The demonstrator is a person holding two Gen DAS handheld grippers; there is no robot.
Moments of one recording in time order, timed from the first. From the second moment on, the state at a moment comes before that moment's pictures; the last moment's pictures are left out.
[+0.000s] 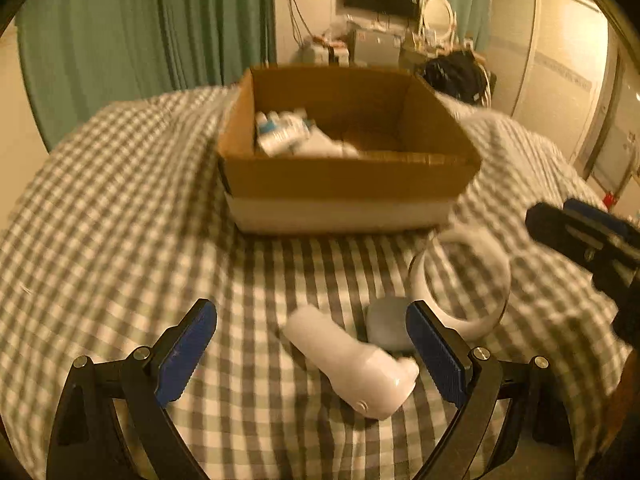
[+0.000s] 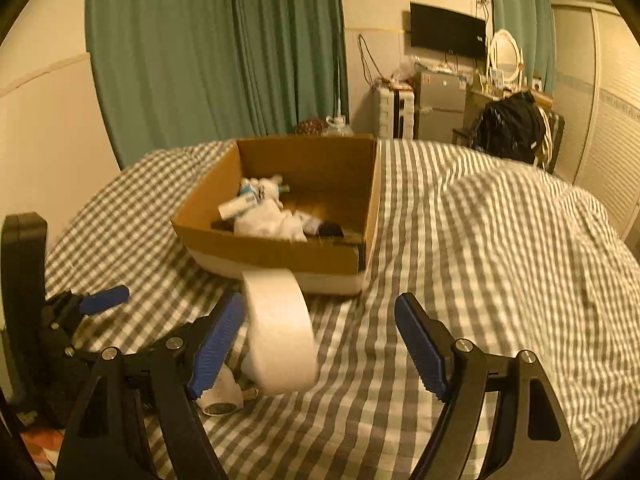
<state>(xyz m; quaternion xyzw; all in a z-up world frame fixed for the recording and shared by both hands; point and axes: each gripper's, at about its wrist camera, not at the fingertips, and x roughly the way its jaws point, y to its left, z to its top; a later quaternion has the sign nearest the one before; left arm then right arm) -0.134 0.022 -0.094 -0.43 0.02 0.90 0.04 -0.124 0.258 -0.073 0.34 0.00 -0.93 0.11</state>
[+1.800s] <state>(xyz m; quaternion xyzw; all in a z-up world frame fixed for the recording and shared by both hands) -0.151 -0.010 -0.112 -0.45 0.04 0.89 0.01 -0.198 0.210 -0.174 0.53 0.12 -0.84 0.05</state>
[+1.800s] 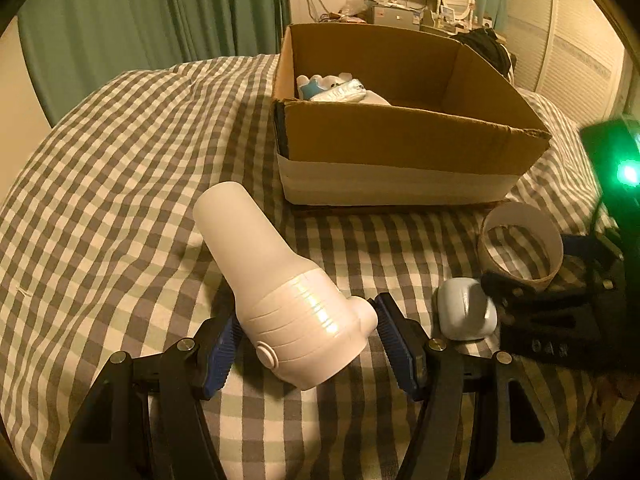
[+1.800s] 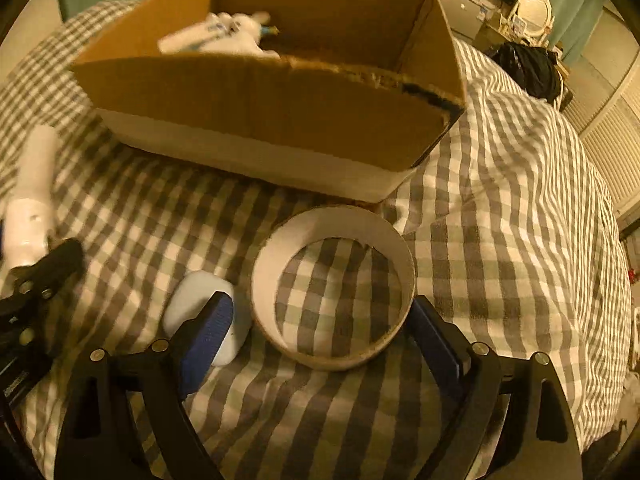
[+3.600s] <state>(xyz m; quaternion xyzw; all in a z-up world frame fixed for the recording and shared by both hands) -0.291 0.000 0.049 -0.29 0.03 0.95 0.12 -0.246 0.199 0.085 0.25 0.02 -0.96 0.15</state>
